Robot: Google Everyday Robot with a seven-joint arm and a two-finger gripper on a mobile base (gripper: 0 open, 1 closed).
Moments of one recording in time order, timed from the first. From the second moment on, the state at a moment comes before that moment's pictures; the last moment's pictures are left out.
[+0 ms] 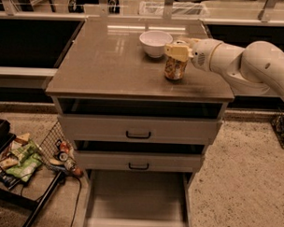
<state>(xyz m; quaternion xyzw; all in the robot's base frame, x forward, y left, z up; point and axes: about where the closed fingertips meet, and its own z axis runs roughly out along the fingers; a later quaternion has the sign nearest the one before) 0.740 -0.115 0.920 -0.26 0.70 0.26 0.61</state>
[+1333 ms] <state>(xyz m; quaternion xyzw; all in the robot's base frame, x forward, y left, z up) 0.743 -0.115 0.933 -0.27 0.71 0.26 0.60</state>
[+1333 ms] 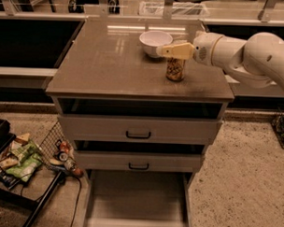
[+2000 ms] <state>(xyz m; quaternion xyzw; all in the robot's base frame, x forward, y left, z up) 0.717 -0.164 1.031 -0.35 0.74 0.16 0.56</state>
